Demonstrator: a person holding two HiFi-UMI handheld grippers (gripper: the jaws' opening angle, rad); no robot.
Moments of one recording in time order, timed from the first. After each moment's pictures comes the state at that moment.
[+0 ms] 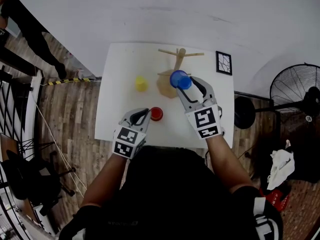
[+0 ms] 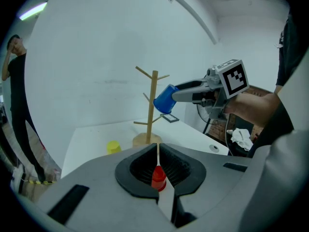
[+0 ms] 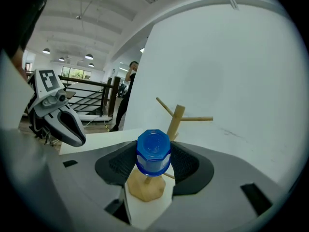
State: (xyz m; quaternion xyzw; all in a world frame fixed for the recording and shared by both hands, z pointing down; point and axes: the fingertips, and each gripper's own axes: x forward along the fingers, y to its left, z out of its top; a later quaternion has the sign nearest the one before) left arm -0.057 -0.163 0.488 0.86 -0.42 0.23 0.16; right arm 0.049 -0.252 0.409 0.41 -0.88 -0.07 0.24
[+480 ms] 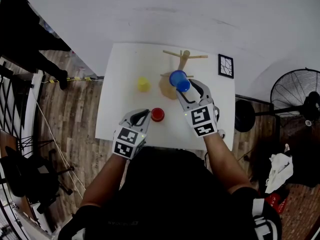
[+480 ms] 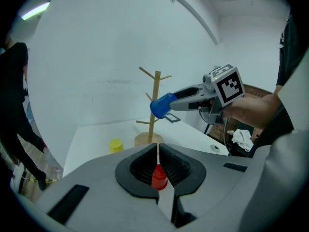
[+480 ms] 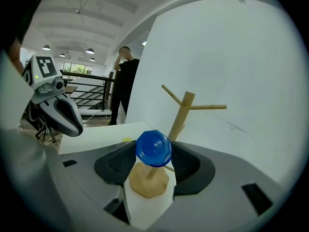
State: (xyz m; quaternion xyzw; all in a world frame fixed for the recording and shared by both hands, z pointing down) left arm -0.067 -0.160 0.488 0.86 -0.42 0.23 0.16; right arm 0.038 -0.257 0.438 0.40 -0.87 -0.06 0.28
